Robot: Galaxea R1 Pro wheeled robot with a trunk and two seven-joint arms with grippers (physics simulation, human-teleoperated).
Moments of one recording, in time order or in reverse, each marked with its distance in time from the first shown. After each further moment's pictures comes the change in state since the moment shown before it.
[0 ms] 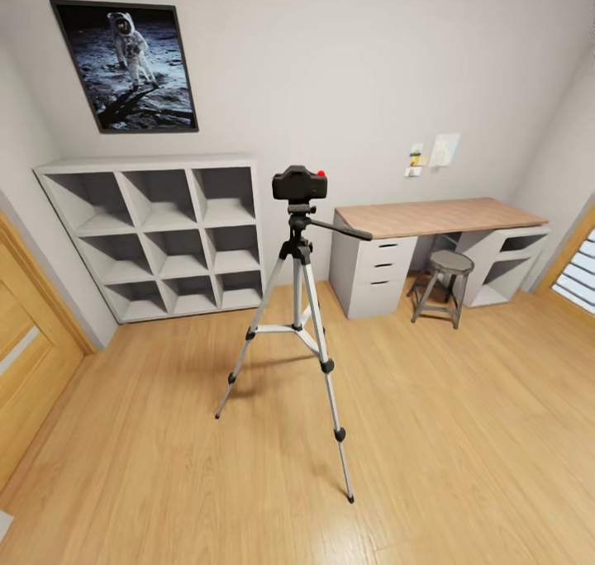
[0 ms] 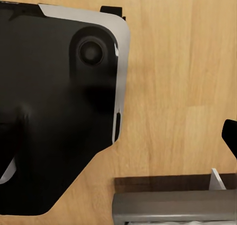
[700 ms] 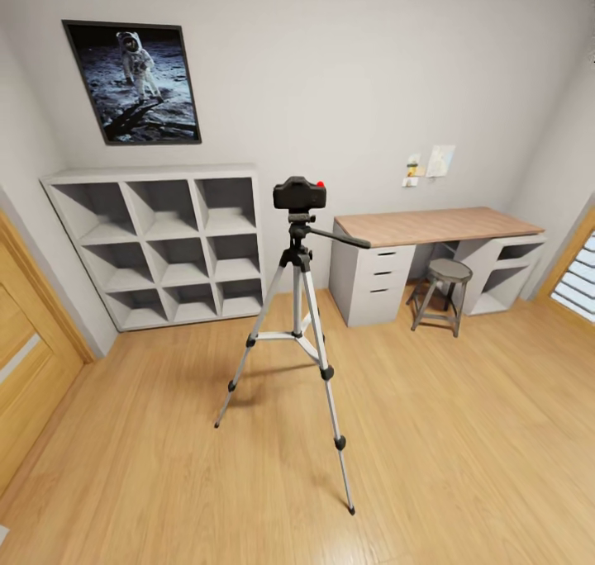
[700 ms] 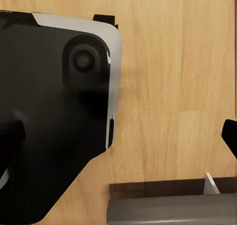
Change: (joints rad) left arm 0.000 0.000 0.000 0.000 -0.001 0.000 0.000; right arm 0.010 -0.002 0.000 -0.001 0.000 -0.003 -0.024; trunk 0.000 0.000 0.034
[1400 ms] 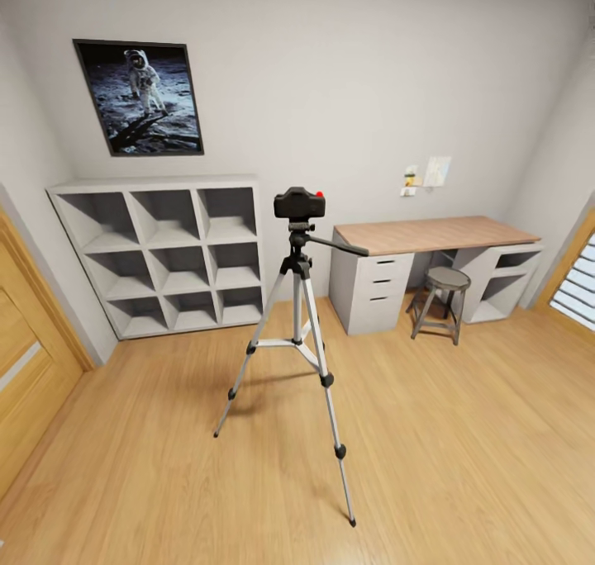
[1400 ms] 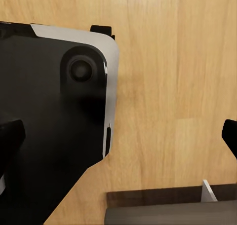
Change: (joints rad) left arm 0.000 0.000 0.000 0.000 0.000 0.000 0.000; right arm 0.007 0.001 0.000 -0.001 0.000 -0.007 -0.014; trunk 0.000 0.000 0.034
